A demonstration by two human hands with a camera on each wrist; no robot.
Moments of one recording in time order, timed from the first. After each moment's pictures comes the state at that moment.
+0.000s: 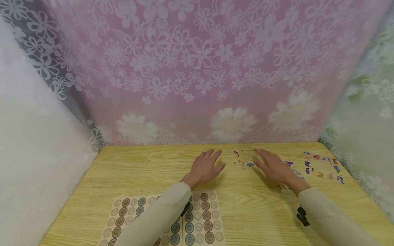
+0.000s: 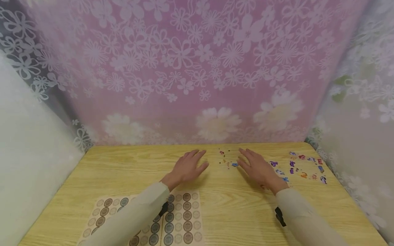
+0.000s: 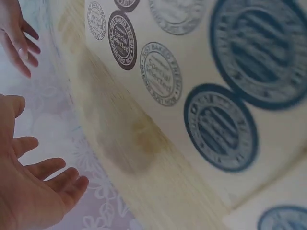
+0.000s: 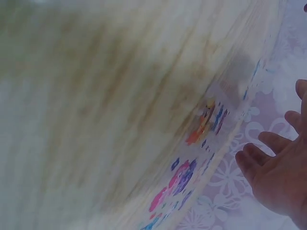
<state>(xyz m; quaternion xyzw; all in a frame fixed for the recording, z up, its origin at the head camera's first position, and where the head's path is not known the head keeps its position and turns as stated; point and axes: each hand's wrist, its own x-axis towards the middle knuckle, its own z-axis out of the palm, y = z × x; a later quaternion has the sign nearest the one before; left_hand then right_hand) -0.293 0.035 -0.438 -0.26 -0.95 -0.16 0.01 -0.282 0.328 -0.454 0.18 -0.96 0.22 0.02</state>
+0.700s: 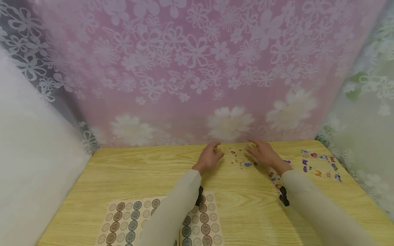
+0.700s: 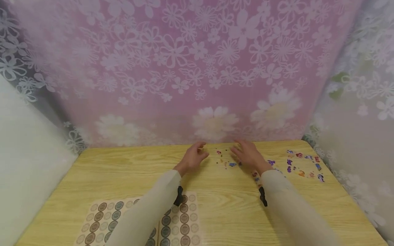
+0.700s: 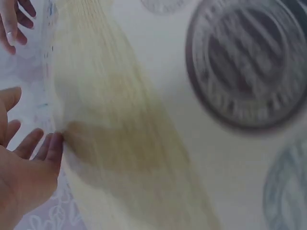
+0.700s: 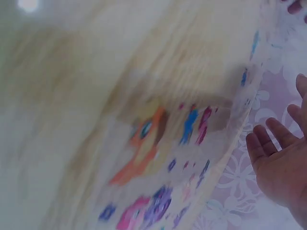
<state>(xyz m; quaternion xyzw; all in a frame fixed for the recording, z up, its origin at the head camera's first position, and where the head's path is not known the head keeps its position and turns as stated) -0.350 0.066 -0.461 -0.18 -0.88 -0.43 -0.07 -0.342 0.323 -0.457 0.13 -0.94 0.32 0.00</state>
